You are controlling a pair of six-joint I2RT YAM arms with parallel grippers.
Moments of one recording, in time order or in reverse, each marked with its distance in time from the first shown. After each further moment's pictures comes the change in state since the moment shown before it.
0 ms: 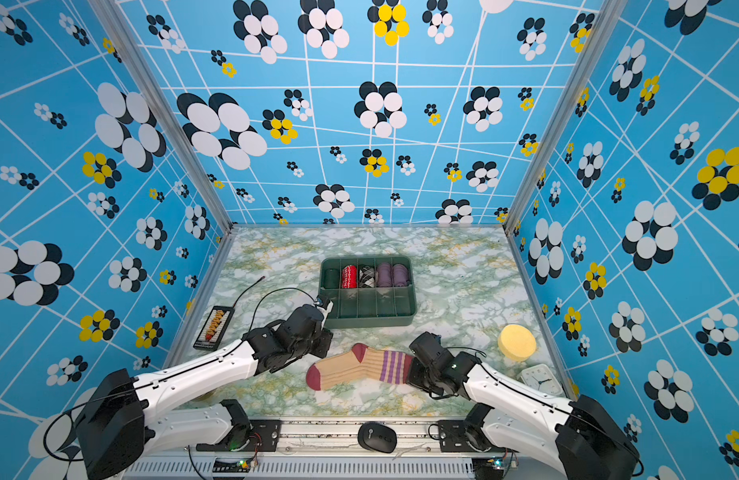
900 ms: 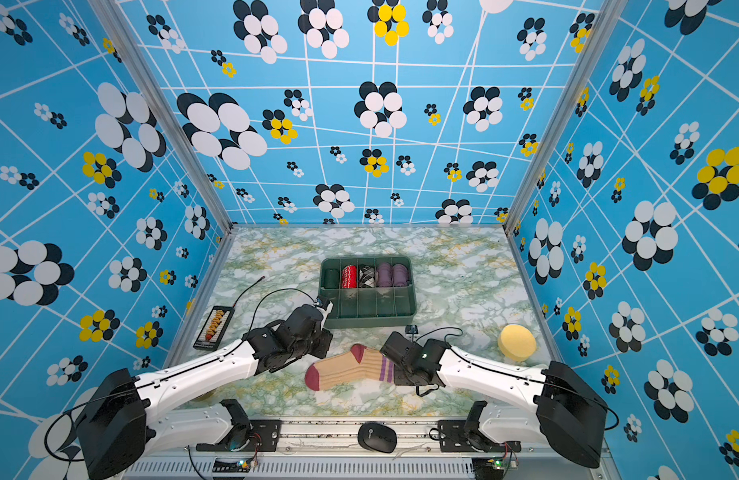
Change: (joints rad) left arm 0.010 -0.011 -0.016 0.003 0.019 0.002; right arm 0.245 0.242 0.307 -0.233 0.278 -0.122
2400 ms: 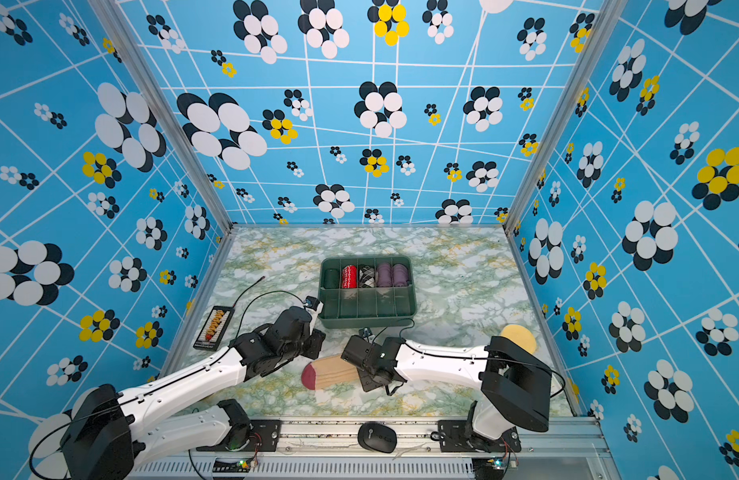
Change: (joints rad) left arm 0.053 -0.095 -0.055 -0.002 0.012 0.000; right arm 0.147 0.286 0.212 0.084 -0.047 -0.187
